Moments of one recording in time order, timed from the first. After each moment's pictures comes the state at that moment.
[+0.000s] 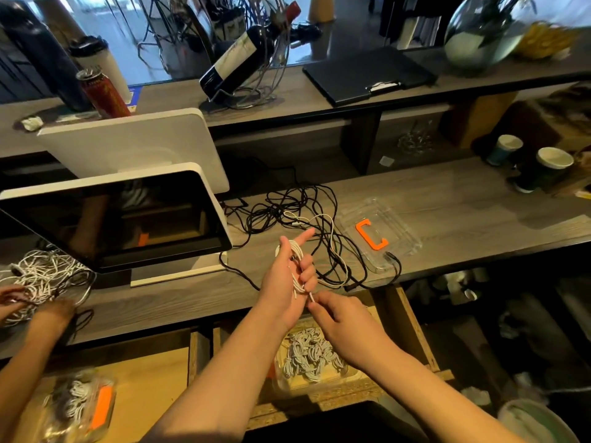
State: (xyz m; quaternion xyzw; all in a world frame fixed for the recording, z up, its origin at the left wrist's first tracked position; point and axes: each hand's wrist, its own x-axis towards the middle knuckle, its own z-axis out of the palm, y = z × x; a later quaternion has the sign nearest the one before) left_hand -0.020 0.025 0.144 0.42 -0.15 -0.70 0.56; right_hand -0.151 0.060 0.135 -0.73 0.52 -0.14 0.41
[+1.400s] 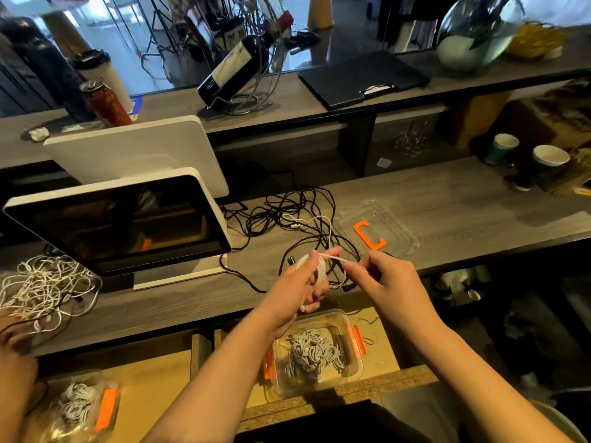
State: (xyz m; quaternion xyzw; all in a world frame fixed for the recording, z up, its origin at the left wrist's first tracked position) left_hand -0.023 0.043 0.151 0.47 -0.39 -0.70 0.37; right_hand -0.208 0.032 0.167 -0.71 0.56 -0.29 0.32
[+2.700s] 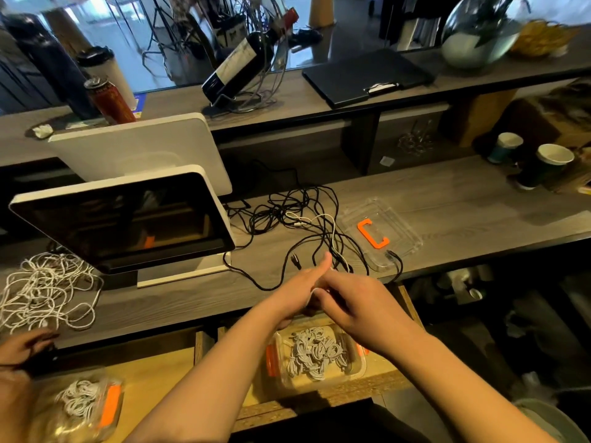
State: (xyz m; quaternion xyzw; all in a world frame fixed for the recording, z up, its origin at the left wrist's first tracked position) left_hand -0.019 0.035 0.144 0.56 -0.46 -0.66 0.21; right_hand -0.169 0.054 0.176 -0.85 0.43 -0.18 0.26
